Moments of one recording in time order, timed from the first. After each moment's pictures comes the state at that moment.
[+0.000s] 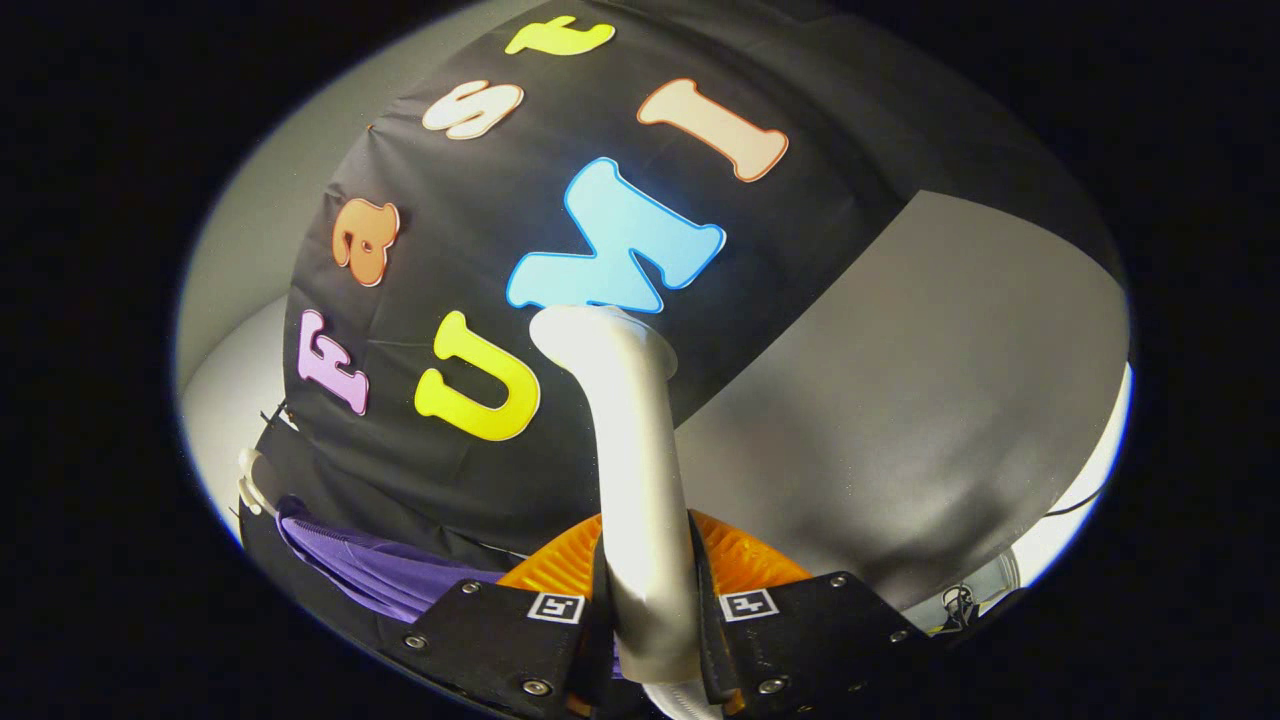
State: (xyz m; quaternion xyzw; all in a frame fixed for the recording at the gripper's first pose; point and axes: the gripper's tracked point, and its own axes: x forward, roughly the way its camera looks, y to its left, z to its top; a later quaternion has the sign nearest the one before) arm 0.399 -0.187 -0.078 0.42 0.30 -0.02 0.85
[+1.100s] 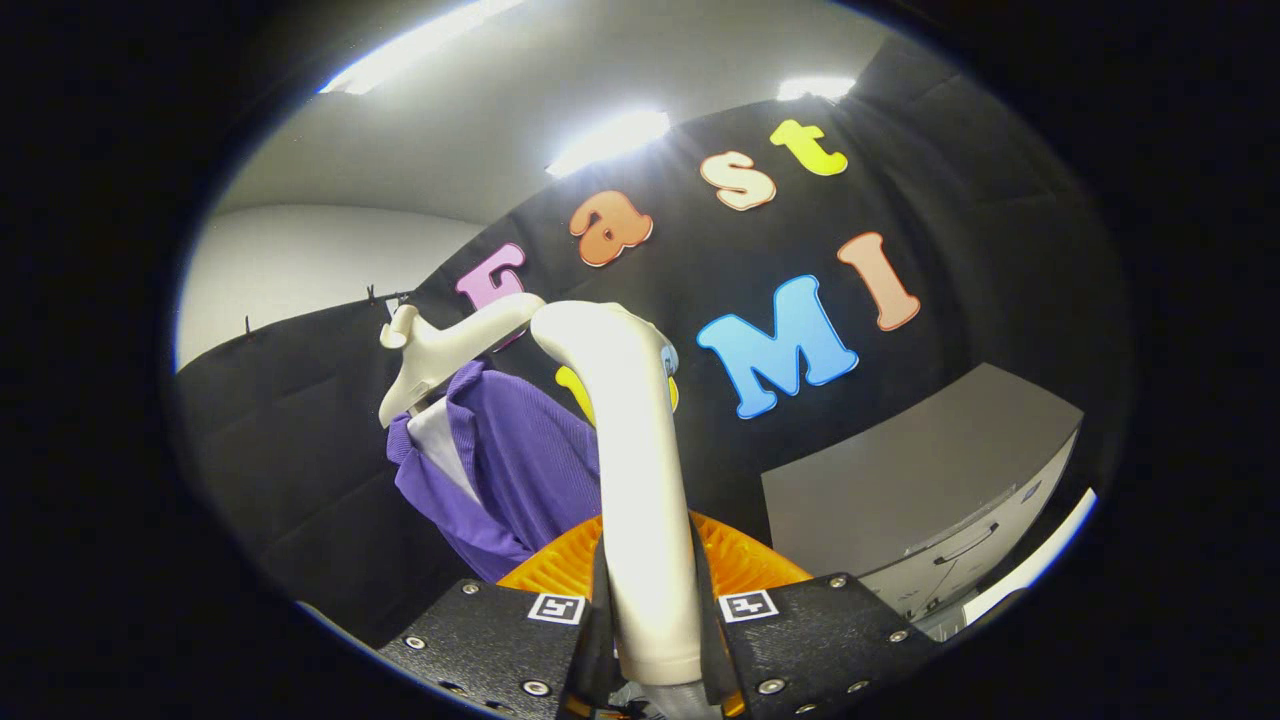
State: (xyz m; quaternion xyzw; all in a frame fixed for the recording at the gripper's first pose) arm 0.252 0.009 0.081 0.22 0.14 0.06 0.96
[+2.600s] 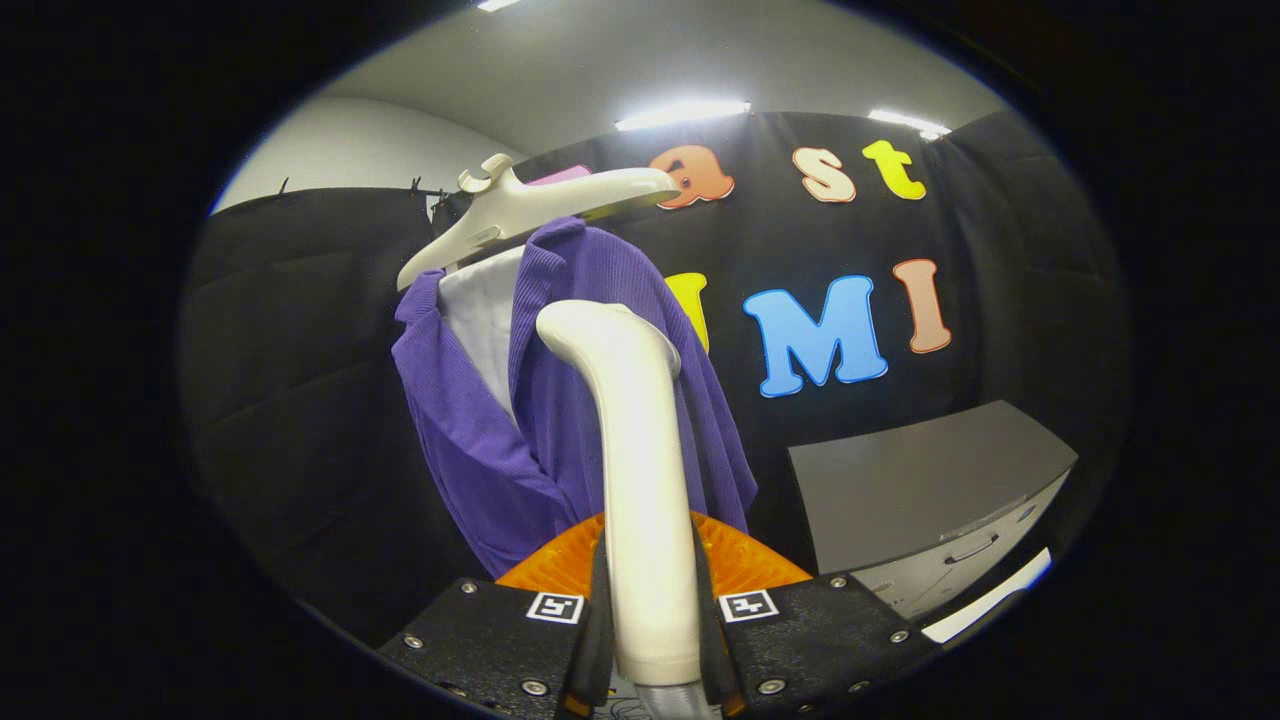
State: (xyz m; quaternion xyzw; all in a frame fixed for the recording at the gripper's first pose) arm 0.258 0.119 0.000 0.09 0.19 0.06 0.98
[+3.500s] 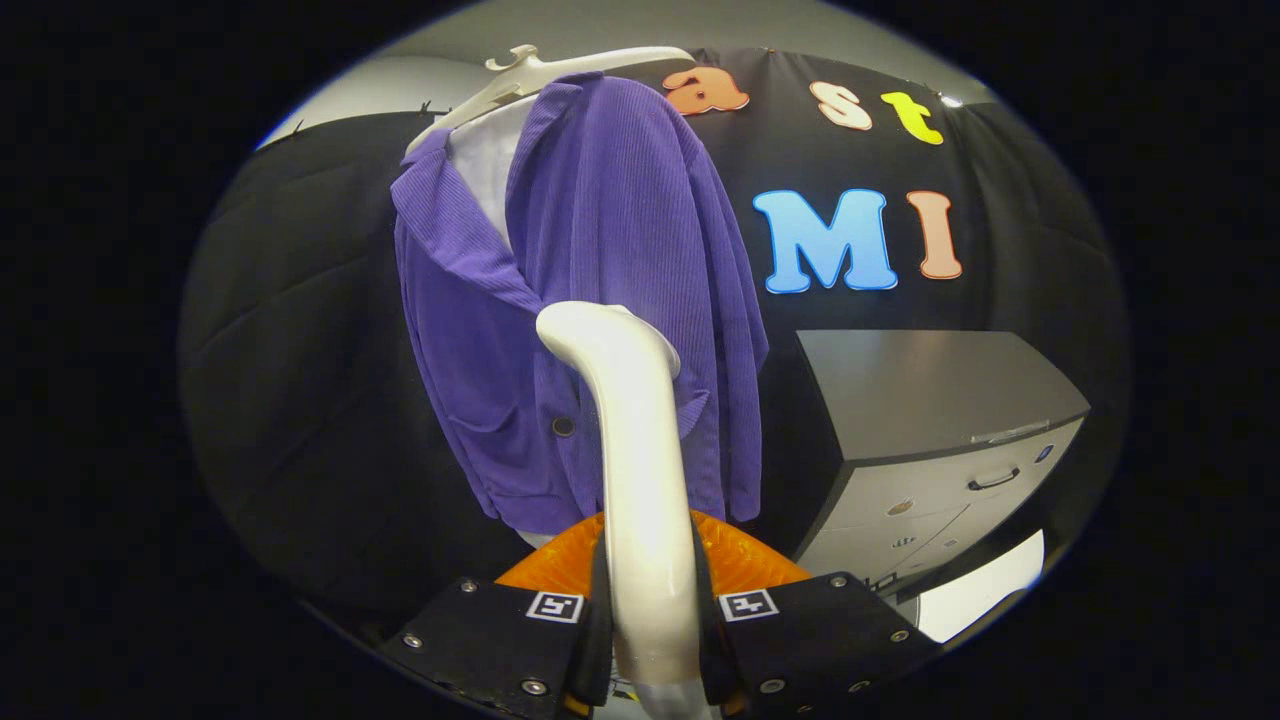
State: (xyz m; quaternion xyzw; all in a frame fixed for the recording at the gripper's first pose) arm 0.209 0.138 -0.130 0.06 0.30 0.07 0.95
